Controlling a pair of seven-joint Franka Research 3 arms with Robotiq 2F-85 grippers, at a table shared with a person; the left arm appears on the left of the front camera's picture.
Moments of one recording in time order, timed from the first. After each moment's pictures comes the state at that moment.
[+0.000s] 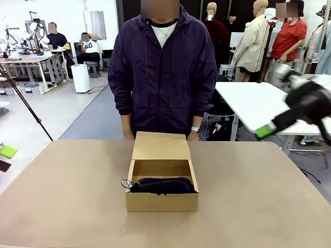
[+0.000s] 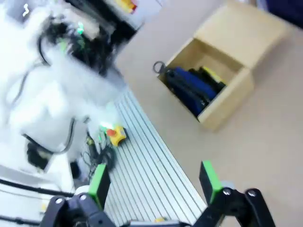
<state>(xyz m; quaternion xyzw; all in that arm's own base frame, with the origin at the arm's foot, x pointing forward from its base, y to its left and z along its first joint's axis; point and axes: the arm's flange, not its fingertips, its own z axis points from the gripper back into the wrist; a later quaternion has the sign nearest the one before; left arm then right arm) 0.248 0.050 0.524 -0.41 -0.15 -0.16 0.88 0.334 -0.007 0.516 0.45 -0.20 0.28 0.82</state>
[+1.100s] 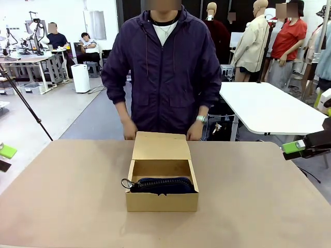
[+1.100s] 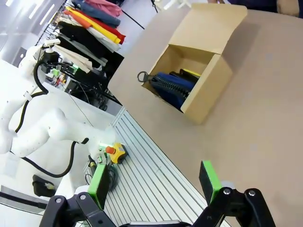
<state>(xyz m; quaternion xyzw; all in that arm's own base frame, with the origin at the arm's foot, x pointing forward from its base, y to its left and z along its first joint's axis) 0.248 0.050 0.524 -0.41 -0.15 -0.16 0.88 0.308 -0.050 0.475 0.47 -0.23 0.21 0.83</state>
